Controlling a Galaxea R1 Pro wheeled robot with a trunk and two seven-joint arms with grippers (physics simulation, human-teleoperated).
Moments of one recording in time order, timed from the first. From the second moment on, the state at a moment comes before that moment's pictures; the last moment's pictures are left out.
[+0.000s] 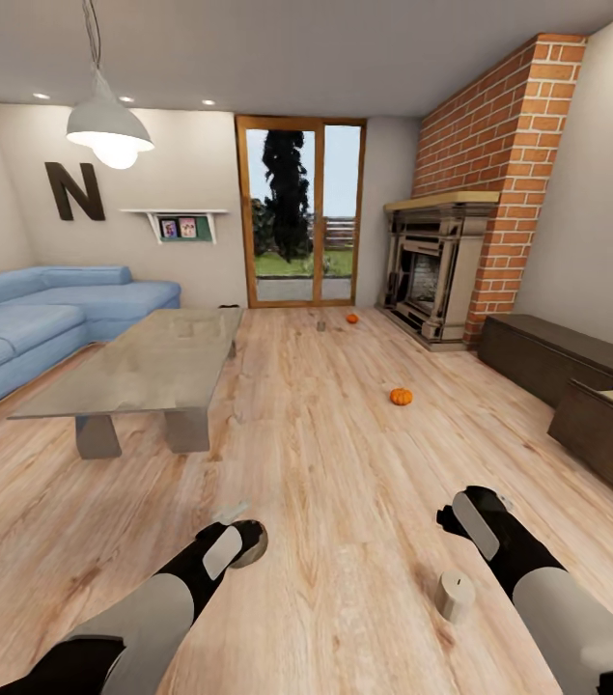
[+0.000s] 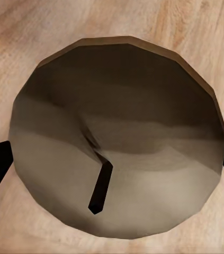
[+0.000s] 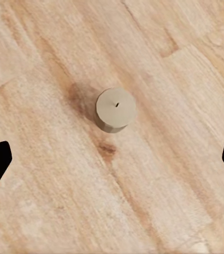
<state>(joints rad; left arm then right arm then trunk) -0.79 -0.17 0.03 -0.27 0.54 0.21 0.35 -0.73 -0.15 0.16 -0.66 -0.61 0.68 -0.58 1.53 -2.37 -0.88</state>
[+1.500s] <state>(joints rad) -0.93 -0.17 -0.02 -0.53 0.56 1.00 0.61 -0.84 -0.12 0.17 -0.51 -0.55 1.00 -0.56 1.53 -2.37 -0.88</state>
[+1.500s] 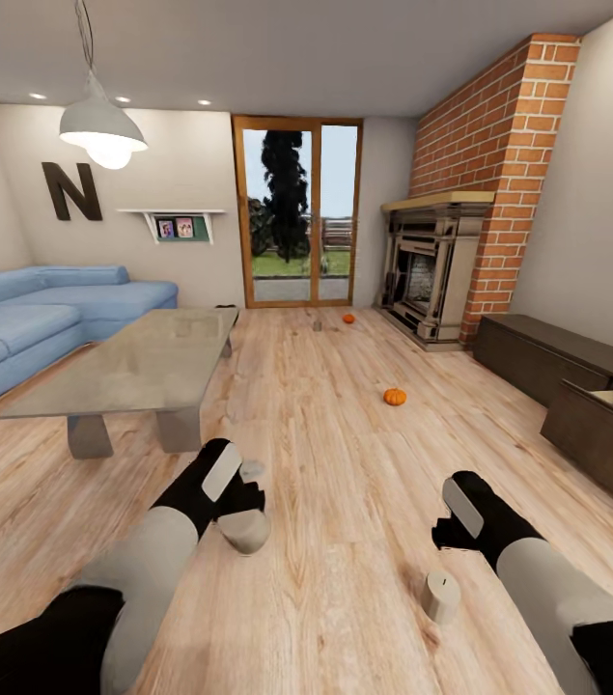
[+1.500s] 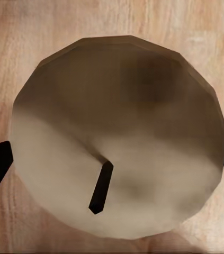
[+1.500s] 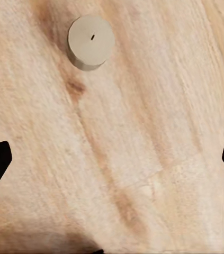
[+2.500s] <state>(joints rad) -0.97 -0.17 -0.02 -0.51 0.61 0.88 0.61 -1.02 -0.12 0.17 -0.54 -0.54 0.80 -0.47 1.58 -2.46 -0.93</state>
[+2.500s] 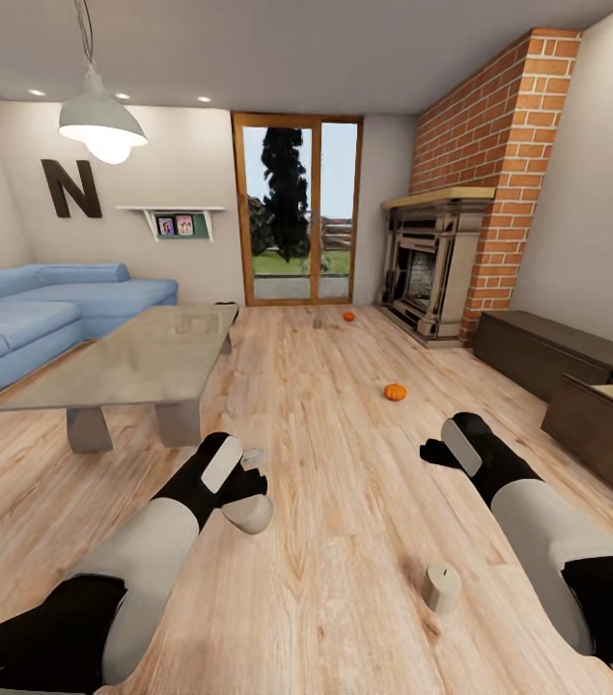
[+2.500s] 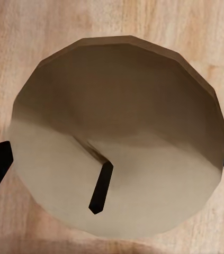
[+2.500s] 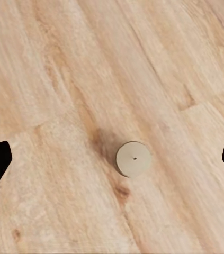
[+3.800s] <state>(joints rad) -0.97 -0.17 -0.02 -0.61 0.65 0.92 0.61 -1.02 -0.12 0.21 -0.36 -0.54 0.45 -0.36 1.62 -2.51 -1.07</state>
